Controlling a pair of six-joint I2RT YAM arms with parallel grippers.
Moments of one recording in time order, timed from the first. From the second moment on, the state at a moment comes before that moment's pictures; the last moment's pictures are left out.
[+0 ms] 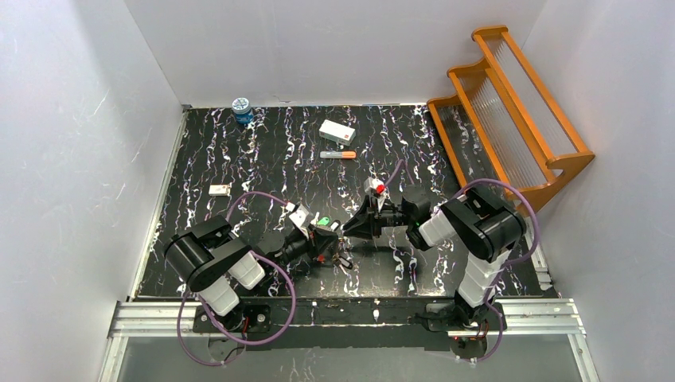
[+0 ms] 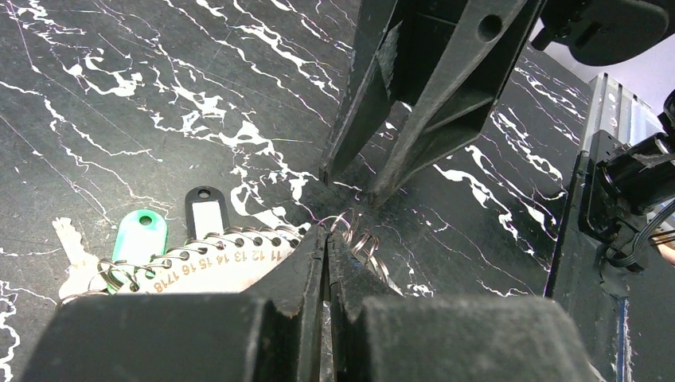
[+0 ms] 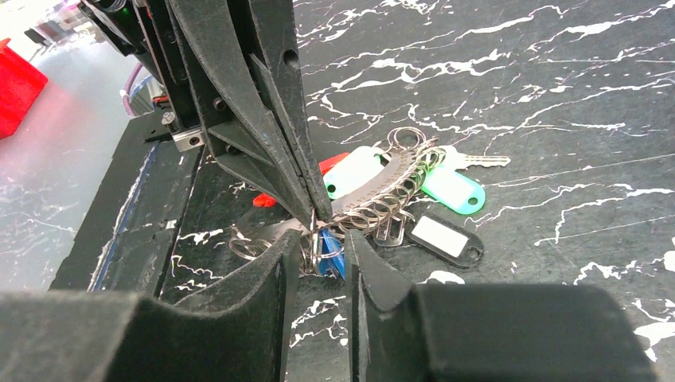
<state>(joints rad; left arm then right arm) -0.80 1.63 0.10 1.43 0.19 -0.33 0.58 1.80 0.48 1.22 -1.06 0.22</state>
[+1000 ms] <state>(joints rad) -0.79 1.60 0.10 1.40 0.20 -0.32 0.62 1.94 0.53 1.34 -1.09 0.32</state>
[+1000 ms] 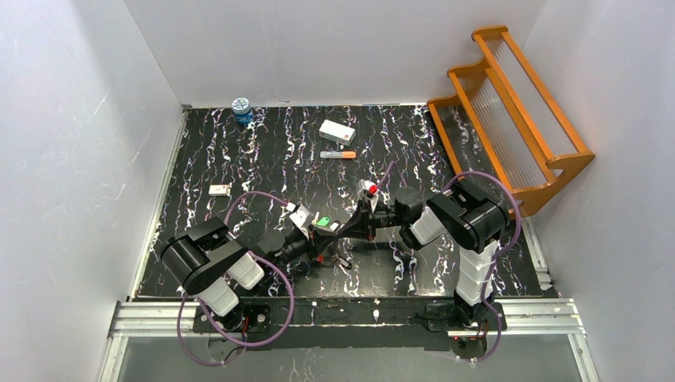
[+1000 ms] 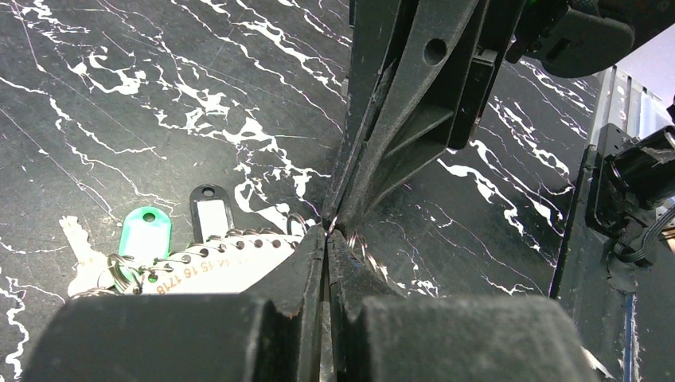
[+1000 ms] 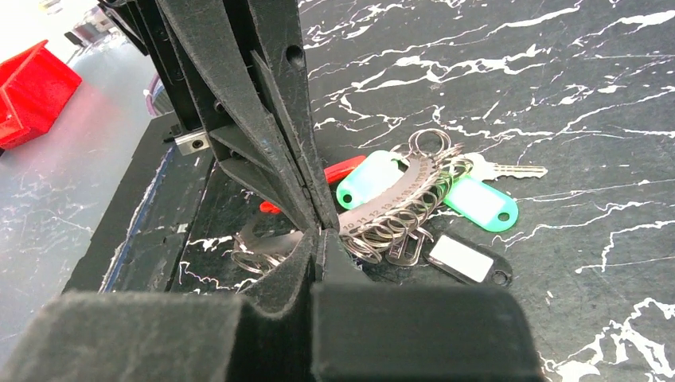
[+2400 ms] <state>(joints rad) -0.79 1.39 0.11 1.09 0.41 0.11 0.83 1.70 1.01 -0.42 -0.67 -0.61</state>
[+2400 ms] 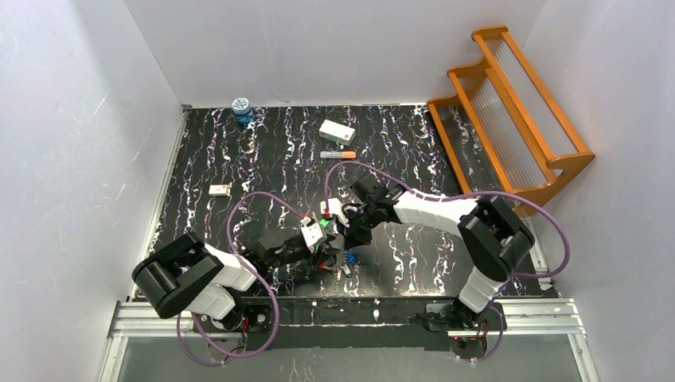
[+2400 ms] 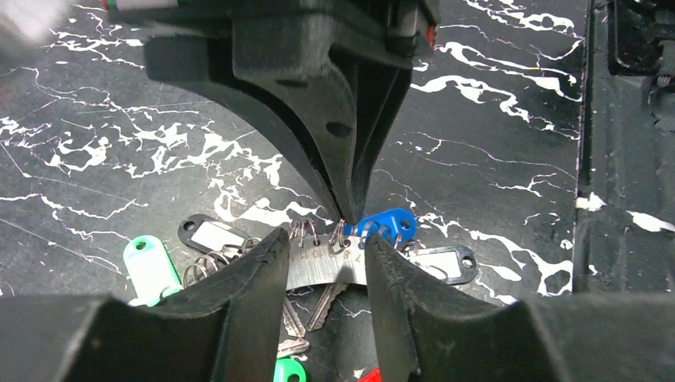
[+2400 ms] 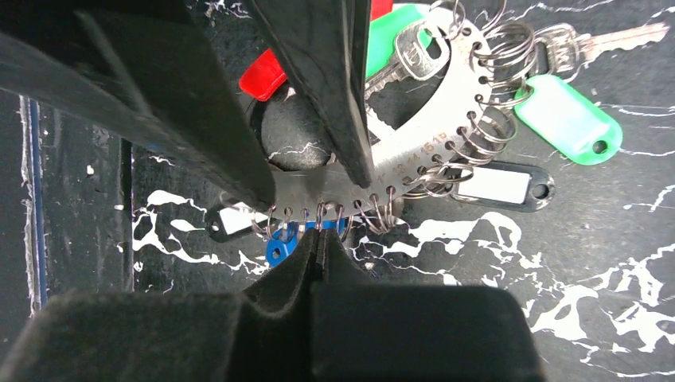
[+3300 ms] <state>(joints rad) -0.79 1.44 0.18 1.03 0.46 0.17 0.84 1.66 1.06 -0.46 -0.70 -0.61</state>
